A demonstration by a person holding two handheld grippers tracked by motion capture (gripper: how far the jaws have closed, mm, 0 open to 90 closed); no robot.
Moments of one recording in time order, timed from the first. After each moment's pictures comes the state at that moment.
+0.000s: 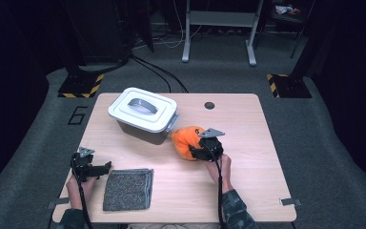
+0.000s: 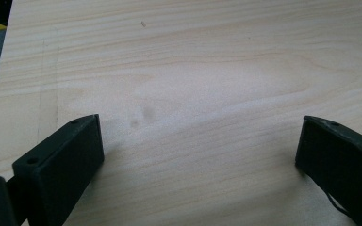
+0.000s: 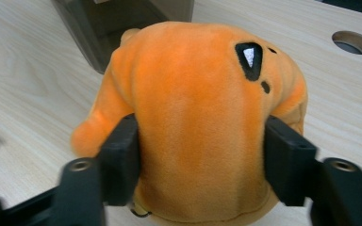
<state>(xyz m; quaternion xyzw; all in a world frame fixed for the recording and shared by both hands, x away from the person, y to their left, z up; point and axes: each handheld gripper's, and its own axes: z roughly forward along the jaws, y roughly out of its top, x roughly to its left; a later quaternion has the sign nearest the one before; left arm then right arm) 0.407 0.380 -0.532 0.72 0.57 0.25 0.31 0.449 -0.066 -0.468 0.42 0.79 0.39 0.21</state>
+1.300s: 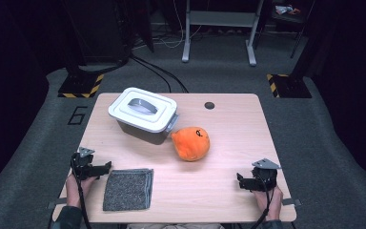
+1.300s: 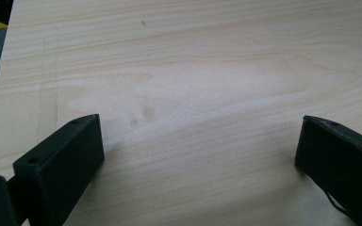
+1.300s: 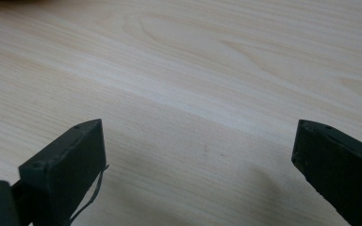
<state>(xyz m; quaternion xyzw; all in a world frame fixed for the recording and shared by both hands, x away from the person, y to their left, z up) 0.406 0.379 -0.532 0.72 0.57 0.25 0.31 0.368 -0.231 -0.521 0.51 0.75 0.32 0.25</state>
